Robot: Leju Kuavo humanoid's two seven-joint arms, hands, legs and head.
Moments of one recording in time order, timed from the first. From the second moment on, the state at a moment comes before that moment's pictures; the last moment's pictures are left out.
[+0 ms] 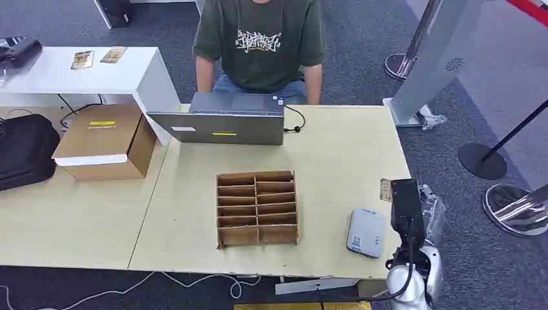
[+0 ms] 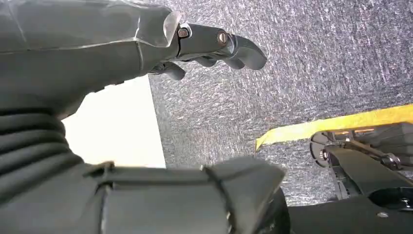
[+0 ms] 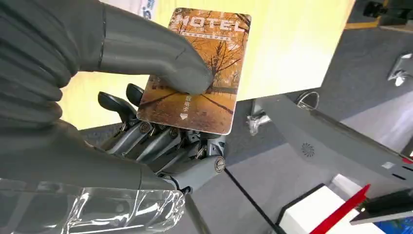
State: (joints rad) left arm -0.09 -0.24 0.87 -0.21 -1.02 0.14 0.17; right arm -0.02 0.14 -0.12 -1.60 0.69 -0.36 0.16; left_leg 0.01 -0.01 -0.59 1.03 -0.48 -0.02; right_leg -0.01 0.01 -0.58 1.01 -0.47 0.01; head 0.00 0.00
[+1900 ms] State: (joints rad) left arm -0.09 -0.23 0.87 -0.21 -1.01 0.14 0.16; right arm -0.02 0.11 -0.08 -1.39 0.75 -0.12 0.30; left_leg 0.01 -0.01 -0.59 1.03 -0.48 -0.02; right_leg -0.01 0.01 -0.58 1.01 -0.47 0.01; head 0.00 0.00
